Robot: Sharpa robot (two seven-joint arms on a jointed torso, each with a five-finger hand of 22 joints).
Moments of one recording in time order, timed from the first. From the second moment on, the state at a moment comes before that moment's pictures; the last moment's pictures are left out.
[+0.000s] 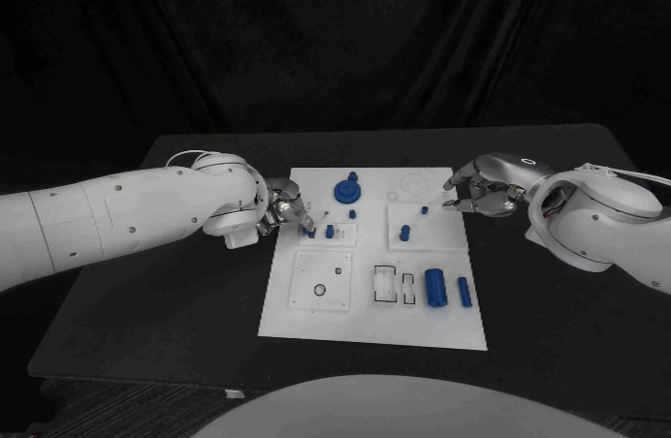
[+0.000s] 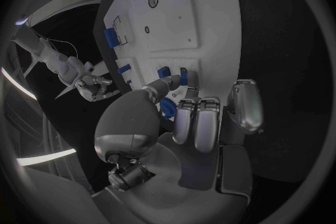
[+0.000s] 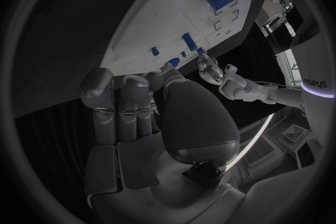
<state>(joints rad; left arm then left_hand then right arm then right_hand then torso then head) 1.29 -0.78 -0.21 1.44 -0.94 0.10 -0.46 0.97 0.00 0.56 -0.12 0.43 0.93 0.07 0.32 1.09 1.47 0.00 1.57 1.31 1.47 -0.04 1.57 1.31 0.06 1.34 0.07 1.31 1.31 1.33 -0.94 -0.25 1.59 -1.43 -0.29 -0.19 1.33 -0.01 0.05 0.28 0.14 0.81 0.07 0.12 0.14 1.37 -0.03 0.85 0.88 1.47 -0.10 0.98 0.86 0.10 1.43 0.03 0.92 1.31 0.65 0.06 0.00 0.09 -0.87</state>
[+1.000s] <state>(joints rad) 1.29 -0.79 -0.21 1.44 -0.94 0.08 -0.43 0.95 0.00 0.58 -0.10 0.47 0.94 0.06 0.35 1.13 1.46 0.00 1.57 1.31 1.47 -0.05 1.57 1.31 0.06 1.34 0.07 1.31 1.31 1.33 -0.94 -0.25 1.59 -1.43 -0.29 -0.19 1.33 0.00 0.05 0.28 0.14 0.81 0.07 0.12 0.14 1.37 -0.03 0.85 0.88 1.47 -0.10 0.98 0.86 0.10 1.43 0.03 0.92 1.31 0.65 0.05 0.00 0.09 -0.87</state>
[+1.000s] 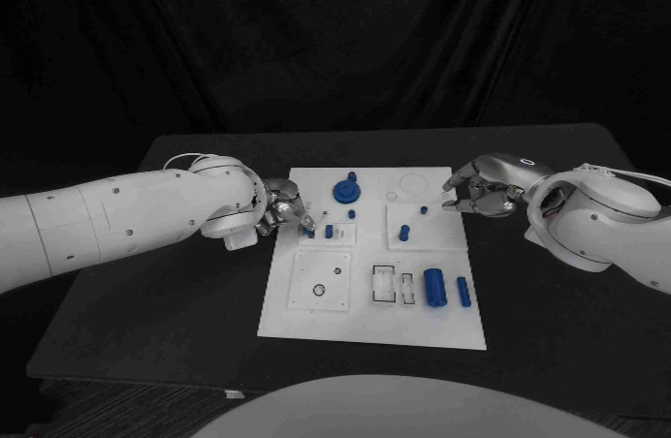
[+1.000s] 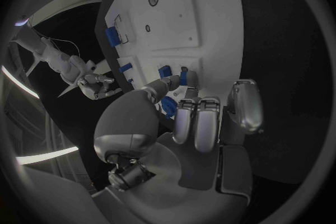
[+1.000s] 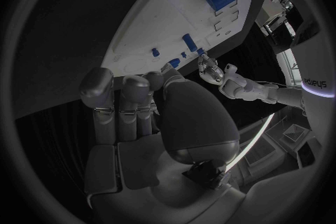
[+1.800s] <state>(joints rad) 1.29 -0.79 -0.21 1.45 -0.94 0.10 -0.44 0.92 -0.01 0.61 -0.10 0.49 0.94 0.06 0.37 1.15 1.46 0.00 1.57 1.31 1.47 -0.05 1.57 1.31 0.06 1.34 0.07 1.31 1.31 1.33 -0.94 -0.25 1.59 -1.42 -0.29 -0.19 1.33 0.00 0.05 0.28 0.14 0.81 0.07 0.12 0.13 1.37 -0.03 0.84 0.88 1.47 -0.10 0.98 0.86 0.10 1.43 0.03 0.91 1.31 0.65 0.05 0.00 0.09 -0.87</state>
